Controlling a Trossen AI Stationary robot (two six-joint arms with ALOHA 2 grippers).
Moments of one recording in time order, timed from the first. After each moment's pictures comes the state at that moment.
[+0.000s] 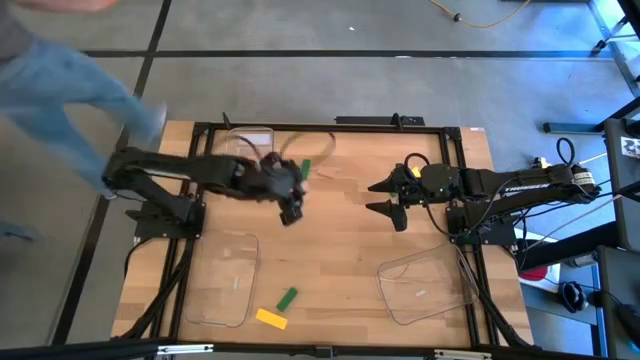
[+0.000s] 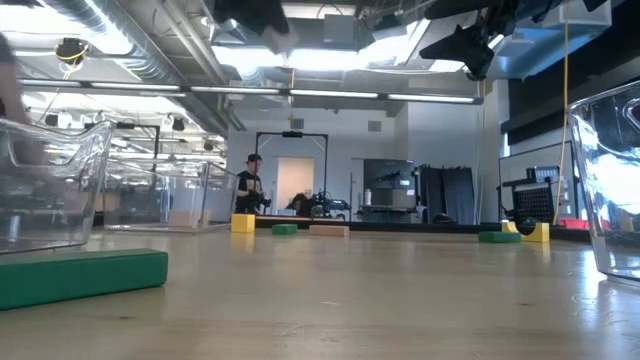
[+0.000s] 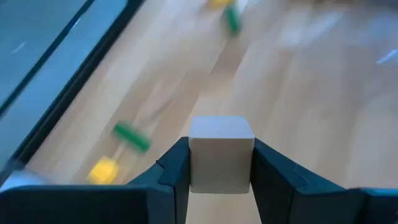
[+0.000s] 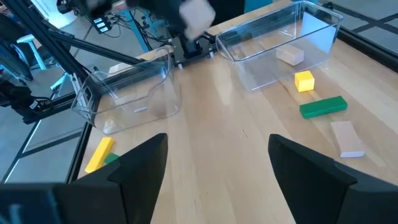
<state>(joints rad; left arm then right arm) -0.10 1.41 1.41 -0.78 -0.38 -0.36 0.05 0.97 0.75 -0.16 0.09 0.38</state>
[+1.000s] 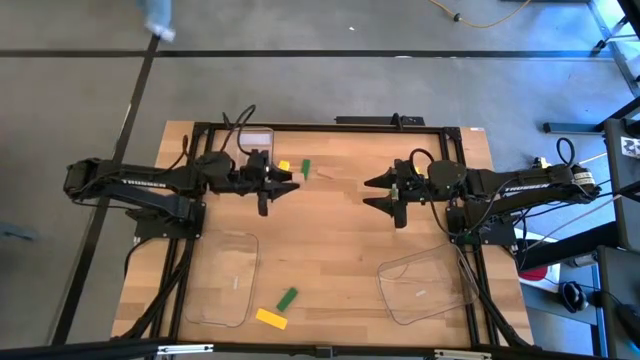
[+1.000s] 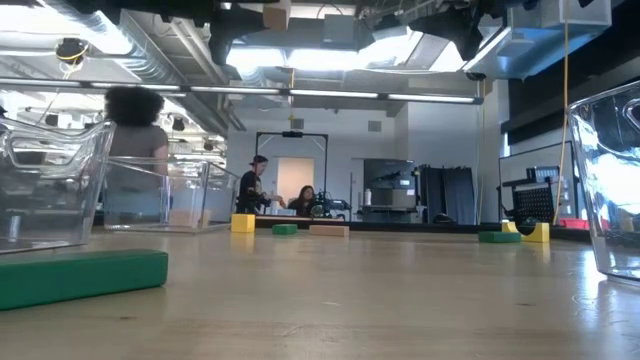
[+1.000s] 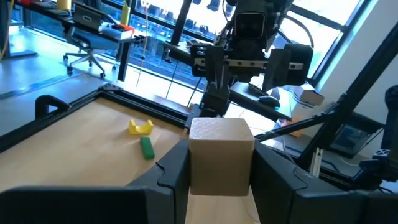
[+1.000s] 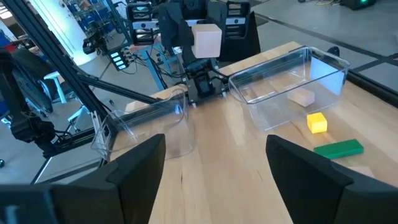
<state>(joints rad) 0.09 1.00 0.63 0.38 -0.01 -0.36 0.05 0.97 0.75 0.00 0.09 0.38</state>
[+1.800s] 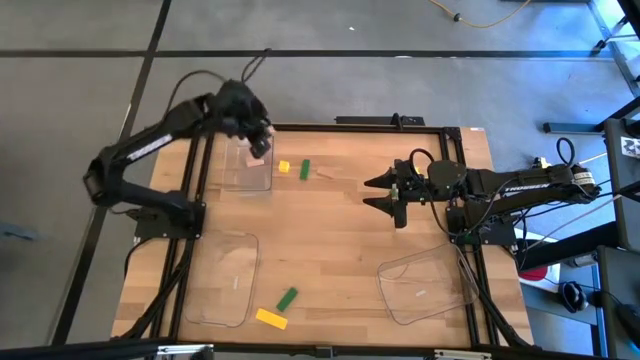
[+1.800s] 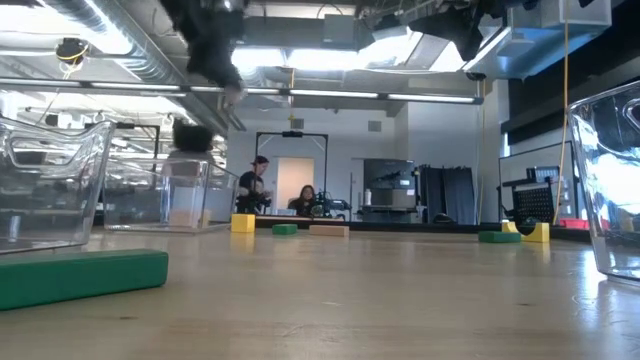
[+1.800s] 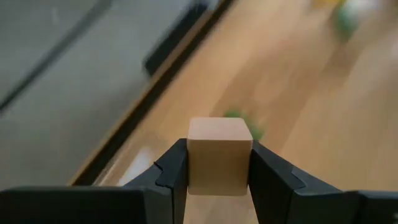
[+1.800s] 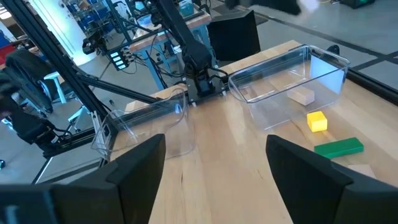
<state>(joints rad) 0.67 1.27 1.28 -0.84 0.02 0.08 0.05 0.97 0.75 0.00 0.09 0.39</state>
